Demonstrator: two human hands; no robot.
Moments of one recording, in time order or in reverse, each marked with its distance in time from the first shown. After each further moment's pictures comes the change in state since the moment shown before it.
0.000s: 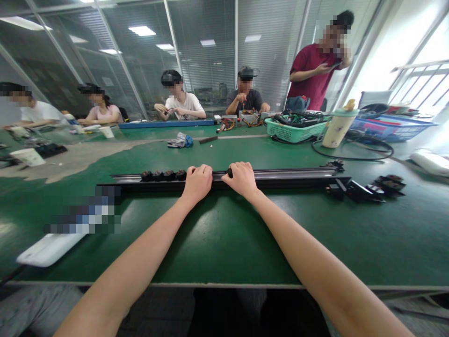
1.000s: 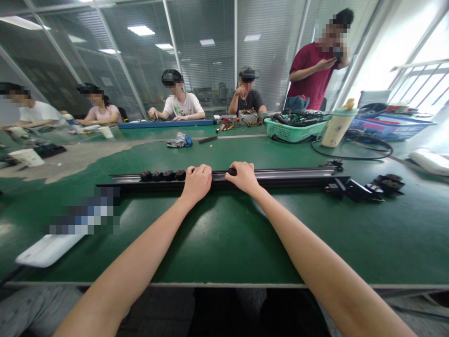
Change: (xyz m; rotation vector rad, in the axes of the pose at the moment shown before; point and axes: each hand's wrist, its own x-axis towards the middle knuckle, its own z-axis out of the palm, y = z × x) left_hand 0.001 0.001 -0.003 0.001 -0.028 -0.010; right_hand 0.006 0.016 -0.001 0.187 -0.086 0.078
